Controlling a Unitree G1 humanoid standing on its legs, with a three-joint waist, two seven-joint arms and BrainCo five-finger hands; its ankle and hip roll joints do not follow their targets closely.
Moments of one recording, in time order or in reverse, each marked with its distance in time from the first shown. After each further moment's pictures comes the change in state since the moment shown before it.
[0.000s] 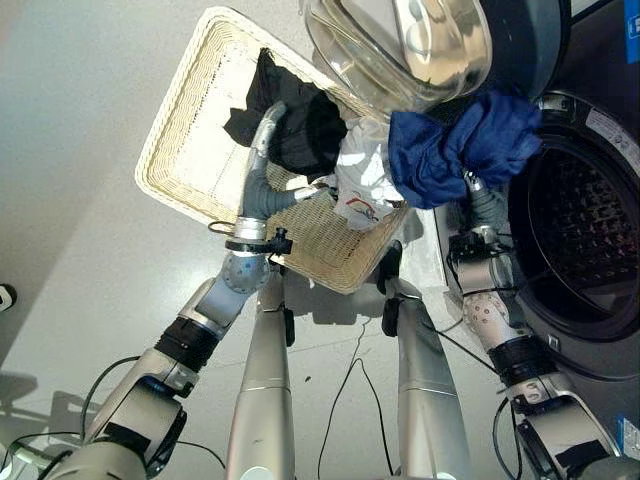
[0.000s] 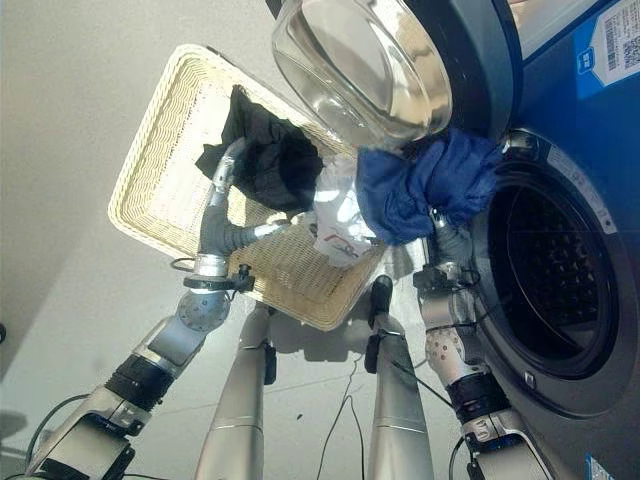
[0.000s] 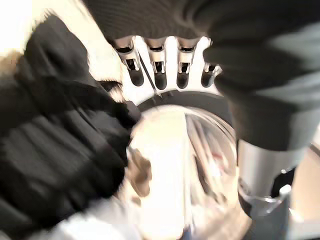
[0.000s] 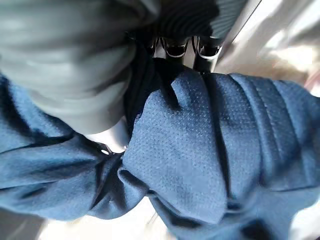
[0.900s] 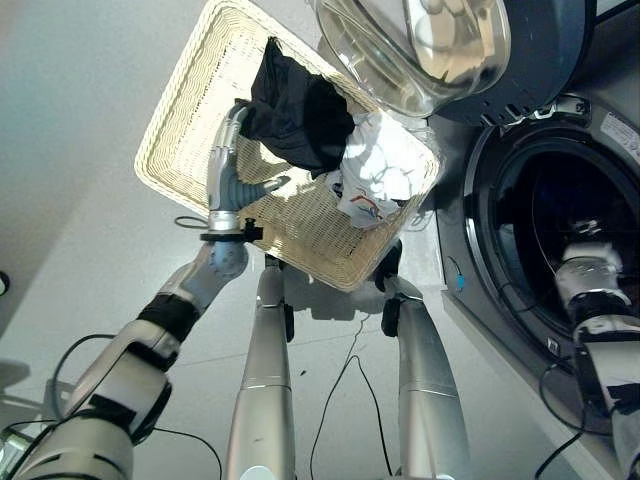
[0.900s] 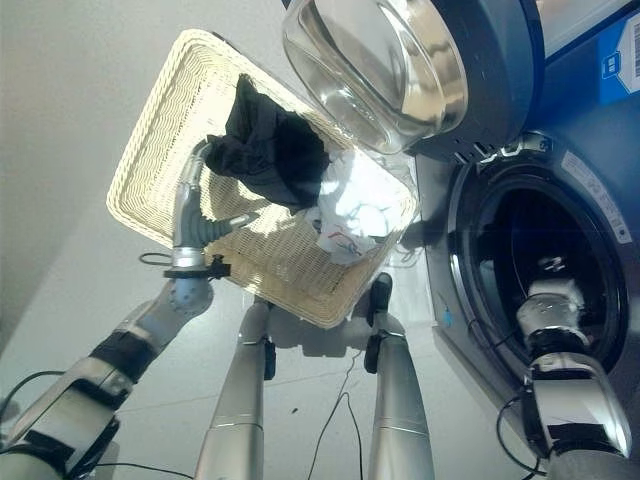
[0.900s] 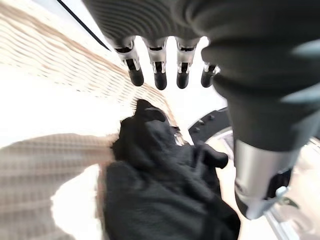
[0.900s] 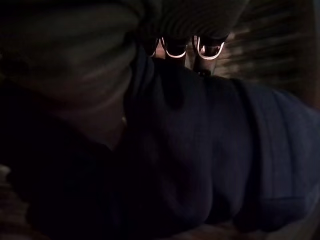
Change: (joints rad) left arm -0.072 0.166 -0.095 0.237 0.066 0.004 0.207; right arm -0.257 -0.357 -0.232 0.464 0.432 -0.209 -0.311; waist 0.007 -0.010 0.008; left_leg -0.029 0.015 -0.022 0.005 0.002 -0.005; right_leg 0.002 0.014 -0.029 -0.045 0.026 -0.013
